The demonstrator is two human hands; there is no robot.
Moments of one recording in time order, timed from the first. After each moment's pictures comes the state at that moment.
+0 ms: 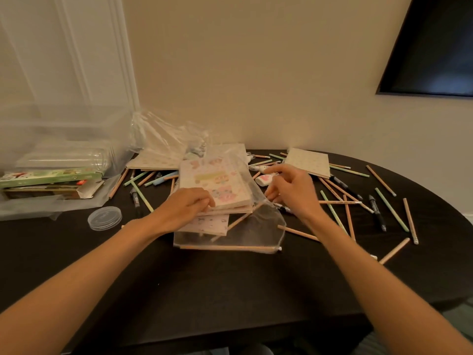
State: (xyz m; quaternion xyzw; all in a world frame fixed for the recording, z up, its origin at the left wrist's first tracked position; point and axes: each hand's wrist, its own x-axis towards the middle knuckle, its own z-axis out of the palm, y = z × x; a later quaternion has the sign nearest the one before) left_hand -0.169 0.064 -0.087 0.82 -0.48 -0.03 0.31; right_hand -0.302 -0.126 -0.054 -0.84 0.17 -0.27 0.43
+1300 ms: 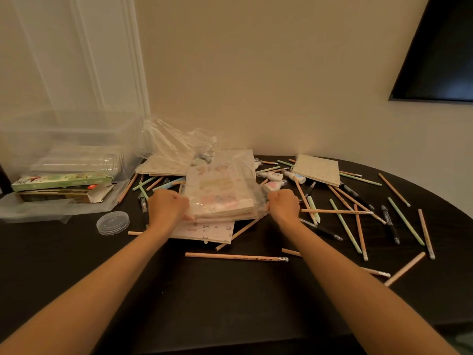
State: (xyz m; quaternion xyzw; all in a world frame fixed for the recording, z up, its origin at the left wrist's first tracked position) left_hand -0.150 0.061 -0.098 0.88 -0.07 0.03 0.47; right_hand -0.232 -0.142 -0.104 -0.80 0.38 -0.22 0.41
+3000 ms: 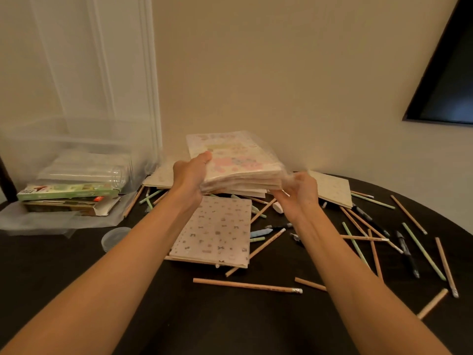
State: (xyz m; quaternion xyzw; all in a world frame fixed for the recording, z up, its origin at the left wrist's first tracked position) left_hand -0.126 0.027 -0.015 0.59 -0.02 -0.12 0.79; right_hand -0.227 -0.125 -0.025 -0.32 0.20 -0.27 0.88
